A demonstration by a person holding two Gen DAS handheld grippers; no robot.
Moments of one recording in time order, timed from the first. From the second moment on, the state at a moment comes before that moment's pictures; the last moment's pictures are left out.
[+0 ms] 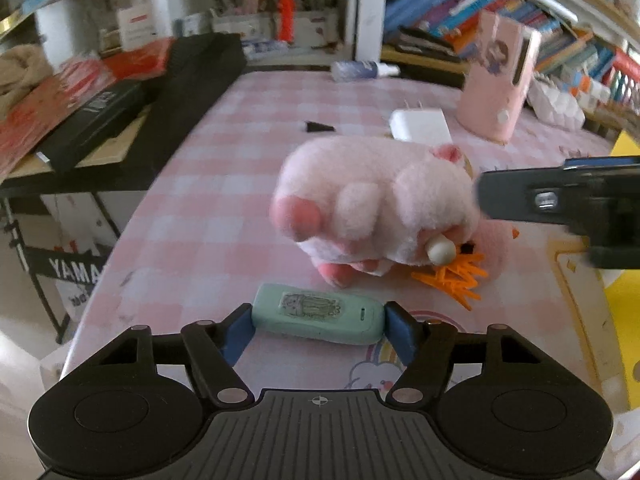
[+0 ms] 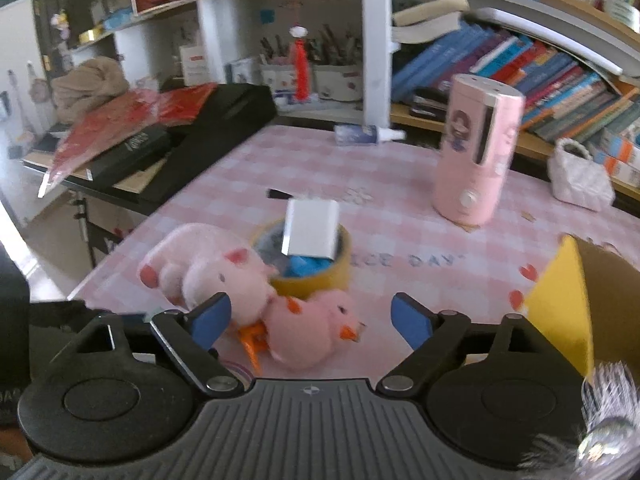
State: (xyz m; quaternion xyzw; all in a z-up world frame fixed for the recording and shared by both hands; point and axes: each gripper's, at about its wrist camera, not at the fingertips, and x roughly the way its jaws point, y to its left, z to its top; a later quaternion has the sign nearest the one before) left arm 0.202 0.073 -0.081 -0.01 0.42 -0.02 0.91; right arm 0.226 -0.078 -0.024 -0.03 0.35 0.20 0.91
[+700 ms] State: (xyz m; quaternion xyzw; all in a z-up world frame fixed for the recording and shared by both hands) left arm 0.160 0.113 -0.042 -0.06 0.39 0.03 0.92; right arm 0.250 -0.005 -0.026 -0.12 0.30 0.36 0.88
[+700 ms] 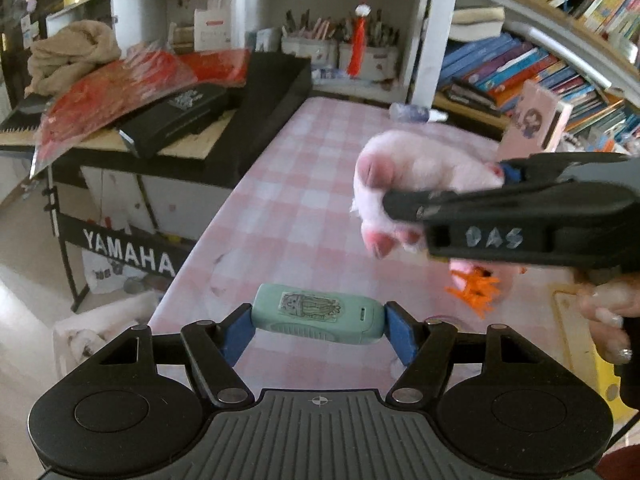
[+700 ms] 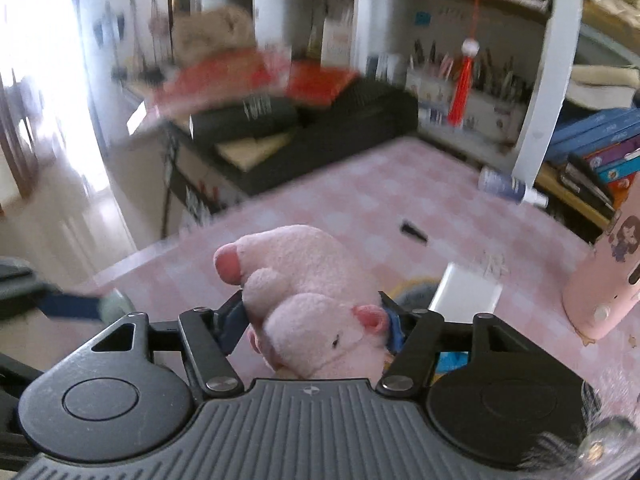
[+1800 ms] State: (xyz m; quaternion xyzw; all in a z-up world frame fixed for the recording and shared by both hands) left arm 0.037 0.085 -0.009 -0.03 0.34 -0.12 0.93; right arm 0.066 -0.101 -0.010 -0.02 0.37 0.12 0.92
